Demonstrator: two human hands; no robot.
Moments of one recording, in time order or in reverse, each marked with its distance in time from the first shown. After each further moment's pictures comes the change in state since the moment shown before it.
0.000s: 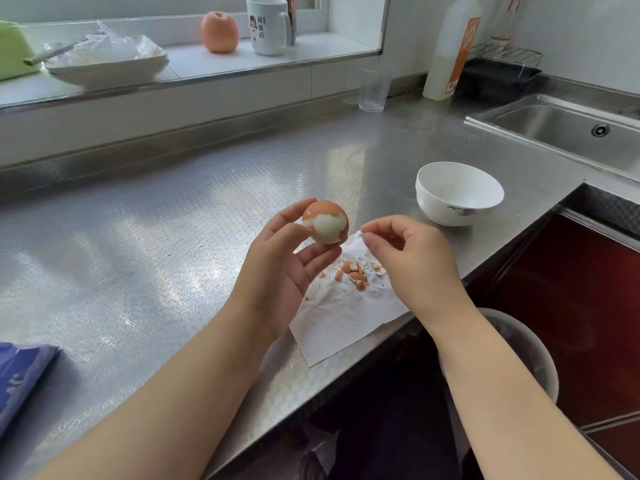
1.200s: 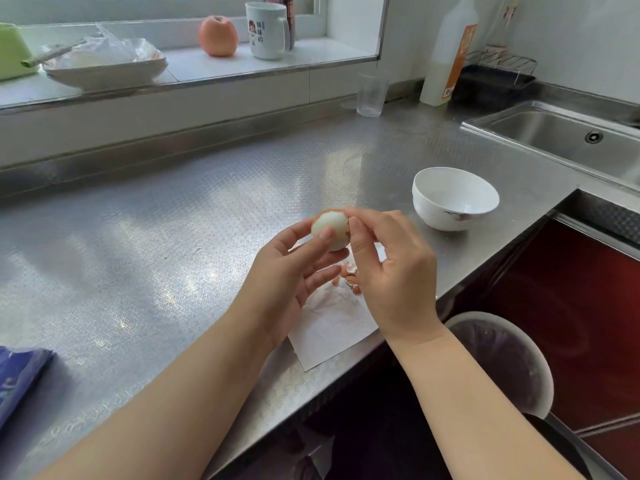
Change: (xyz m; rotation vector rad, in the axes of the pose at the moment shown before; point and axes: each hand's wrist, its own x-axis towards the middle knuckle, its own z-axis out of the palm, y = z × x) left_hand -0.001 -0.007 0.001 0.149 0.004 -0.055; right_hand -0.008 -0.010 0.025 -0.154 0.391 -0.552
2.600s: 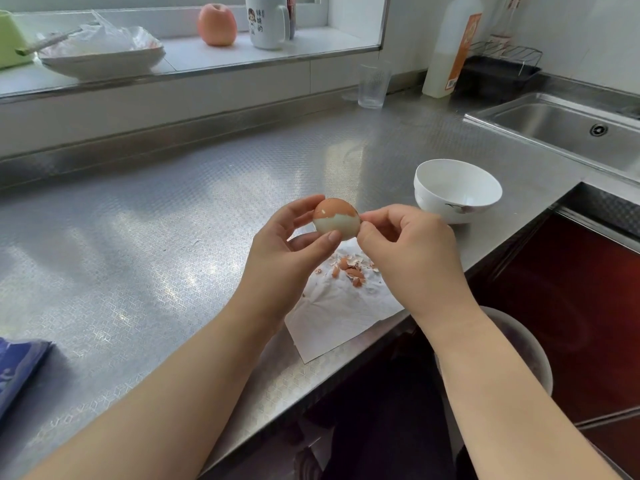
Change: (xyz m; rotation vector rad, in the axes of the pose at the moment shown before) left_hand -0.001 -0.003 -0.003 0.325 0.032 0.266; right_hand 0.018 -0.009 -0.026 0.173 -0.327 0.544
